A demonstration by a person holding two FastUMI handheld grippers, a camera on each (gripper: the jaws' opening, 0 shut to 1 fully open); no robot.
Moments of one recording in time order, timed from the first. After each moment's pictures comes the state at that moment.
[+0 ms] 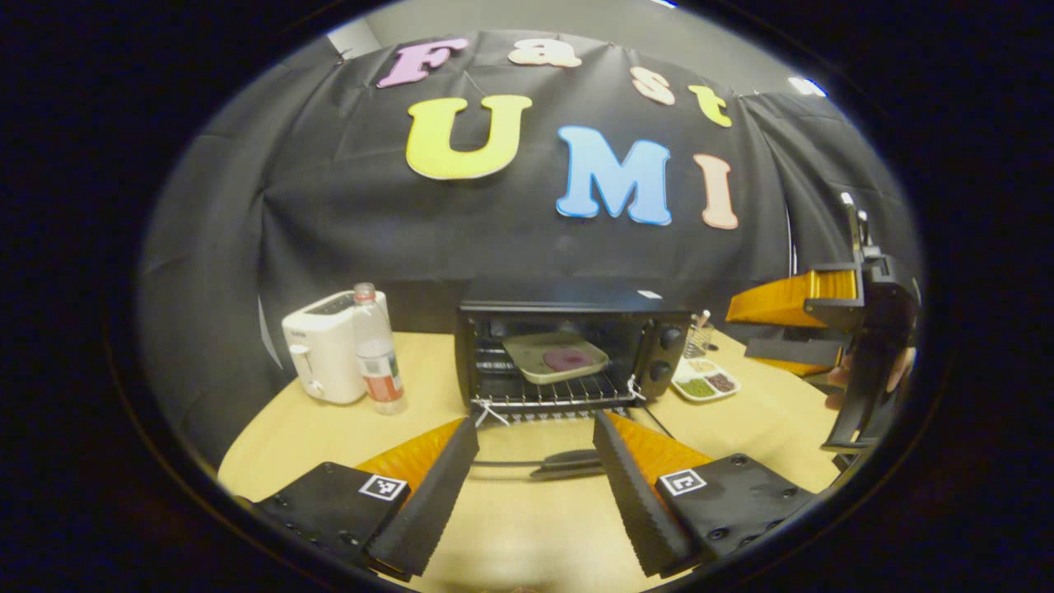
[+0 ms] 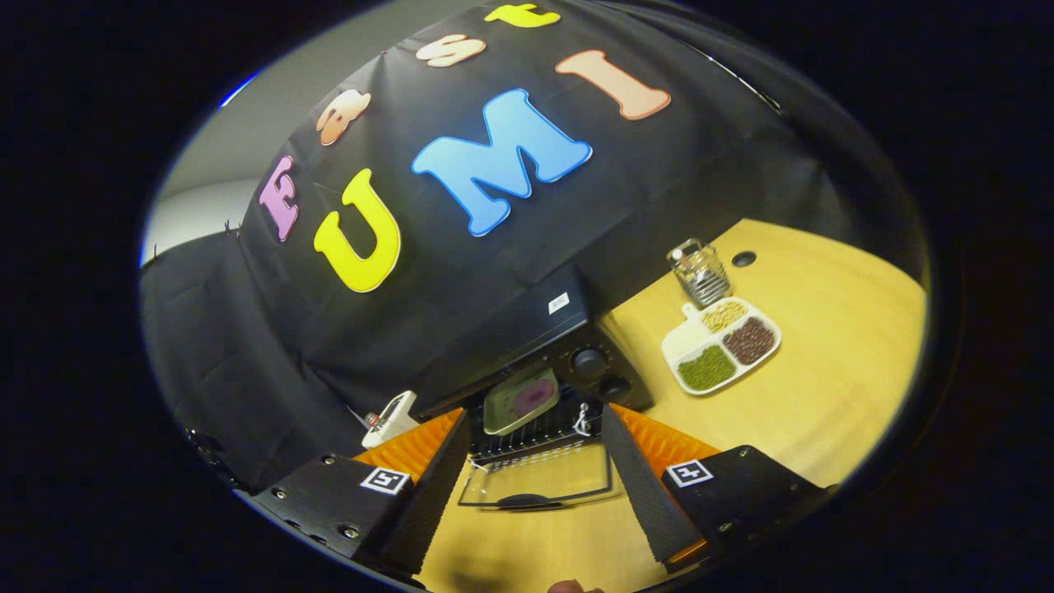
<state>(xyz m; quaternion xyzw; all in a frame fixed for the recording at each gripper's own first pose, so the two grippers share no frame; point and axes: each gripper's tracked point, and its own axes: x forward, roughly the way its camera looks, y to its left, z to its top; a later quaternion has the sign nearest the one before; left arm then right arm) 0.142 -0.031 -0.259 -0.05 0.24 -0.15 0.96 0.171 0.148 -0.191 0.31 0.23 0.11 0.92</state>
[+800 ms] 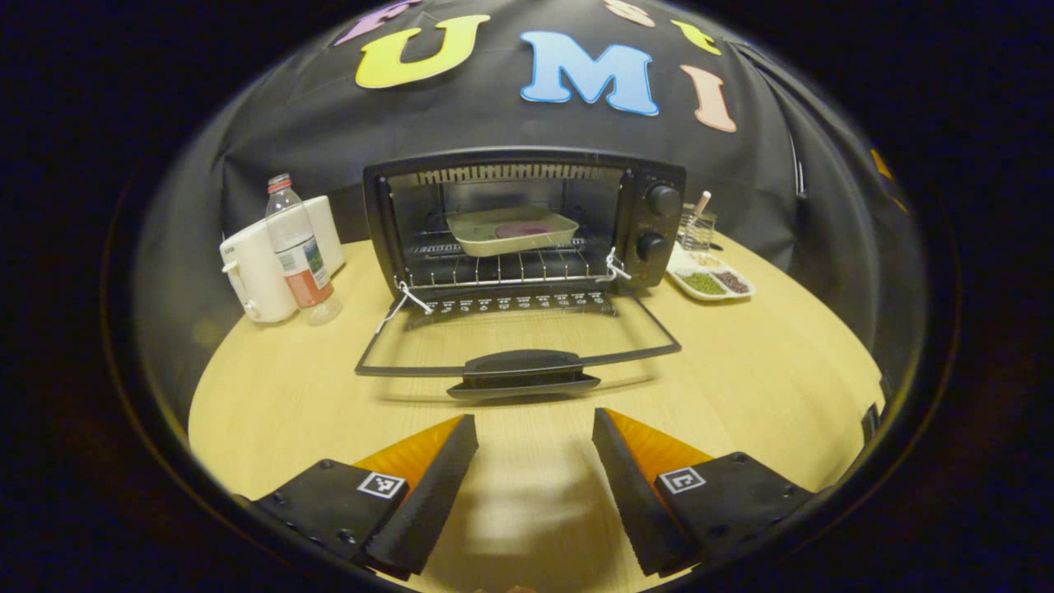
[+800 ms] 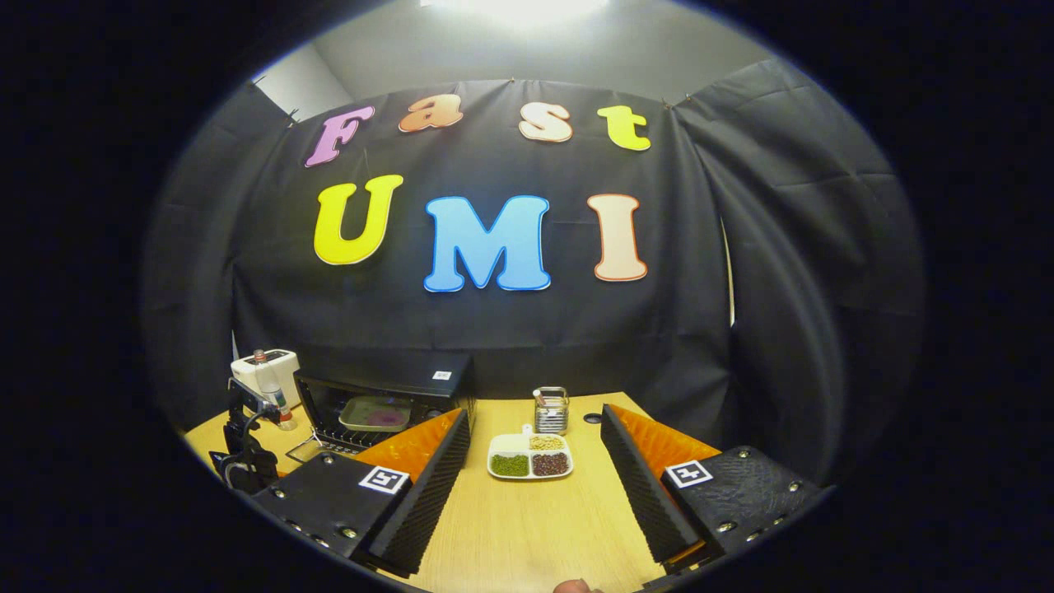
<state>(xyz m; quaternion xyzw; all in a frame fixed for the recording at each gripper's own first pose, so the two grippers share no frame) 0.131 -0.101 -0.392 0.01 0.38 -0.14 0.91 0.104 0.004 -0.116 0.00 0.10 -0.01 0.99</state>
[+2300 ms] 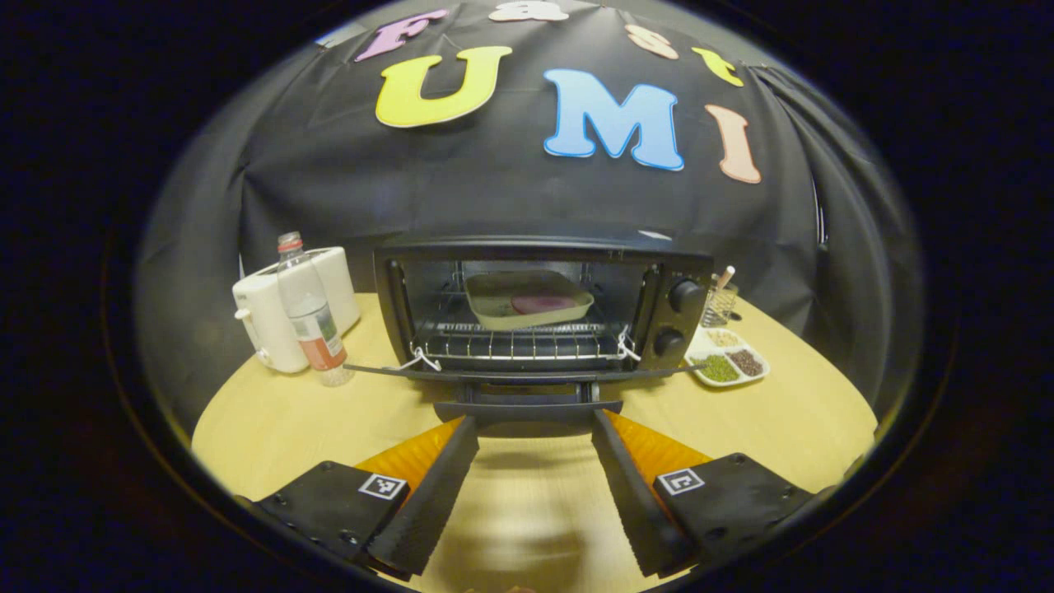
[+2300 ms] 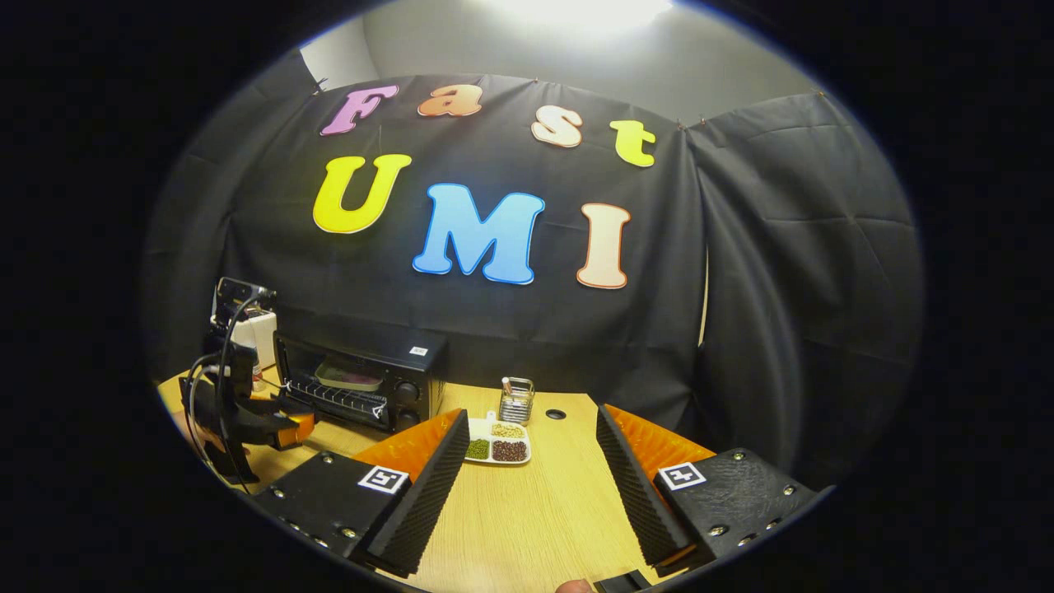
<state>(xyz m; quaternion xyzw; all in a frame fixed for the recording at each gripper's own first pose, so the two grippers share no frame) 0.211 -0.104 -0.310 -0.04 0.27 -0.10 0.96 0.082 -0.004 -0.129 -0.06 0.11 -0.04 0.99</state>
